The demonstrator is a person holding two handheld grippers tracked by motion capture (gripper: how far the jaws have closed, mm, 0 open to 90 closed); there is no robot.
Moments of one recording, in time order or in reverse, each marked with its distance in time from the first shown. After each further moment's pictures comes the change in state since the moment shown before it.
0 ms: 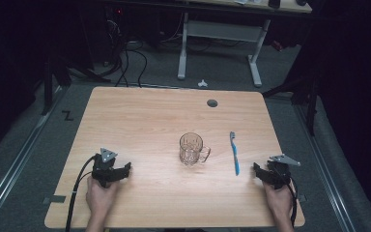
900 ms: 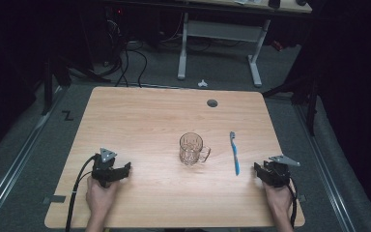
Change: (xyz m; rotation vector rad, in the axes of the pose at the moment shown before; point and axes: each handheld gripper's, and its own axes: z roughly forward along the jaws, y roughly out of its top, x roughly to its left) left arm 0.001 0.000 0.000 -0.001 -0.005 -0.006; right arm 0.003 0.000 -0.003 -0.001 0.028 -0.013
